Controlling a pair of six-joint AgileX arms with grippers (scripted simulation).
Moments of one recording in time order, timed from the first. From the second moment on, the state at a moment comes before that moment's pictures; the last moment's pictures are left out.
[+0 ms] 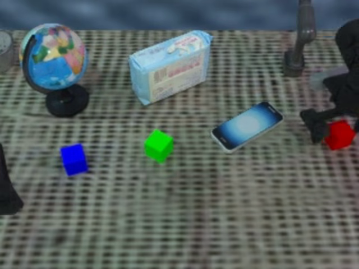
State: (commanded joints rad) left arm 0.00 0.00 0.00 0.00 0.00 0.00; right arm 0.06 2.32 1.65 -0.89 0.00 -0.23
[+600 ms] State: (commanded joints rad) left arm 0.00 0.00 0.00 0.00 0.00 0.00; right arm 0.07 2.35 1.61 -0.84 0.00 -0.23
